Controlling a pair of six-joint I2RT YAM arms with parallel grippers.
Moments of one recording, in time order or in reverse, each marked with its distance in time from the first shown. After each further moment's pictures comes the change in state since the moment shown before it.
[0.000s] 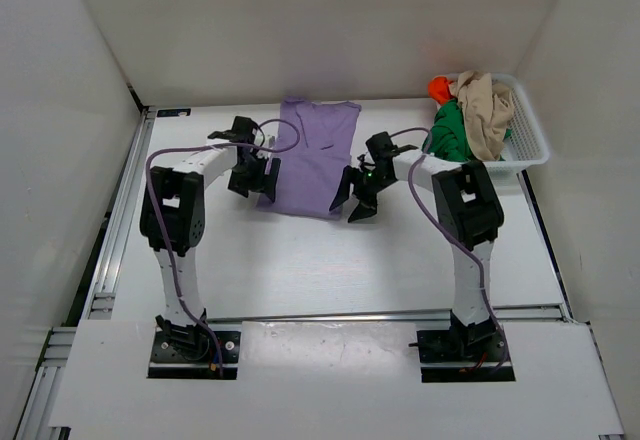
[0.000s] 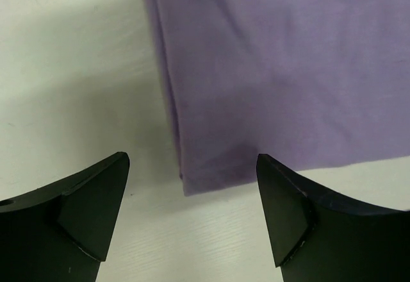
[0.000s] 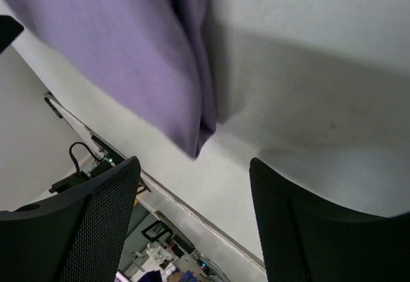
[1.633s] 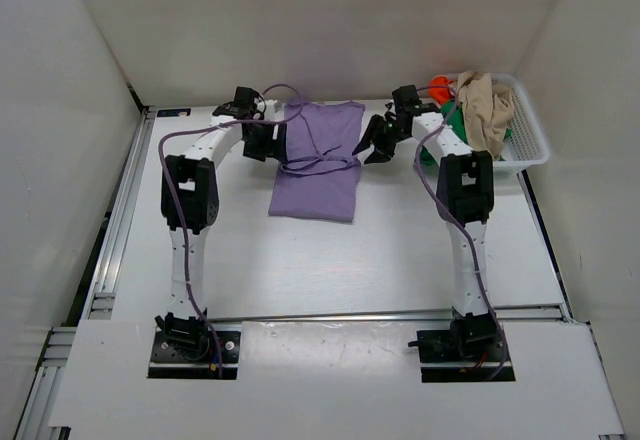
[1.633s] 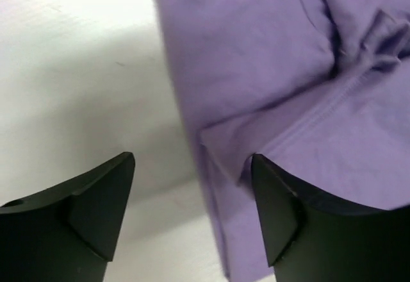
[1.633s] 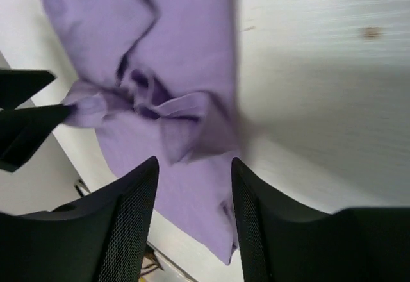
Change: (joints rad) left arm 0.035 0.307 0.473 -0.013 0.172 0.000; right arm -0.179 0.320 0.650 -0.158 0.101 -0.020
